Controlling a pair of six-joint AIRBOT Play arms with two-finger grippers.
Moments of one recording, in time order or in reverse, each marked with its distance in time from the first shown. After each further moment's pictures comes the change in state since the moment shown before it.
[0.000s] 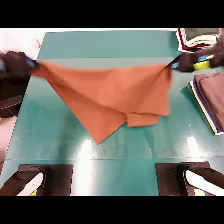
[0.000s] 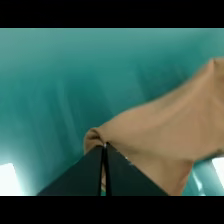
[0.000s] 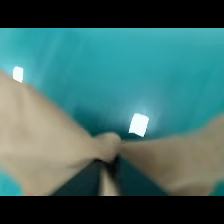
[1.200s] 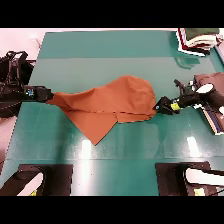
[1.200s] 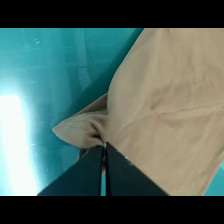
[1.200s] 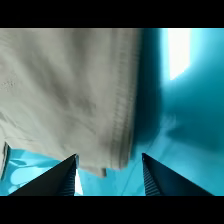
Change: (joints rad) left arm 0.001 0.002 -0.317 0.109 0.108 -0.056; right arm -0.149 -0.237 -0.555 0.143 -0.154 -0.118
